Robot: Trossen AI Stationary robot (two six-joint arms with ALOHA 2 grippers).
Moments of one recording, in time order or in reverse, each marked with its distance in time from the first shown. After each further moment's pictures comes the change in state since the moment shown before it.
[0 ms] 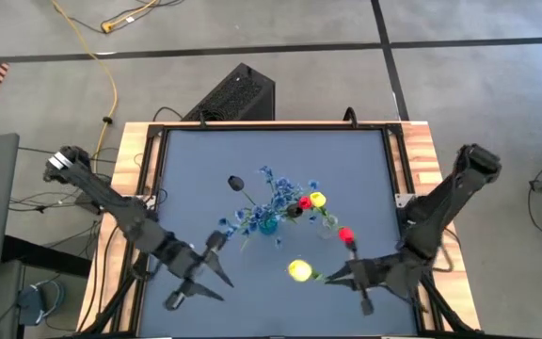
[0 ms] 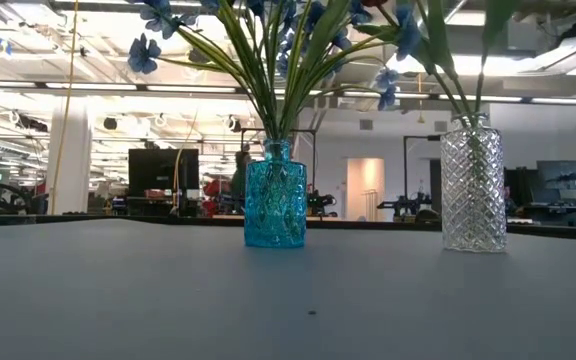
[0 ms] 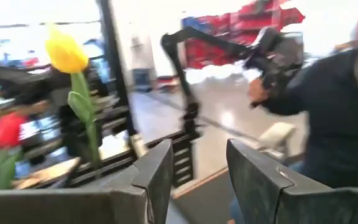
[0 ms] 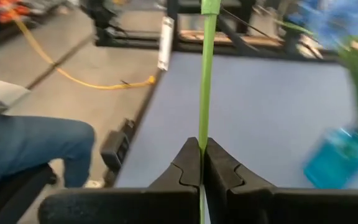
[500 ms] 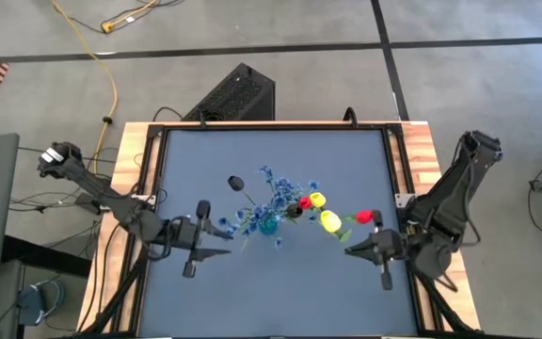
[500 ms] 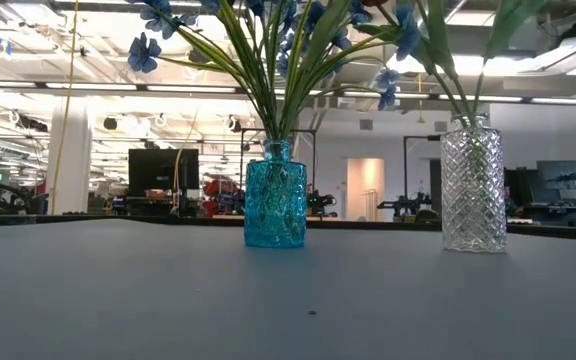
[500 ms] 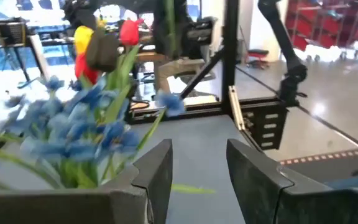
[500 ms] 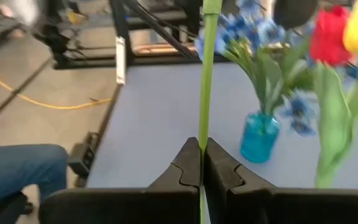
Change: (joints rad) left arm 0.046 -0.199 -0.291 -0.008 -0.384 -0.075; right arm 0.075 -0.272 0.000 -0.325 0.208 0.154
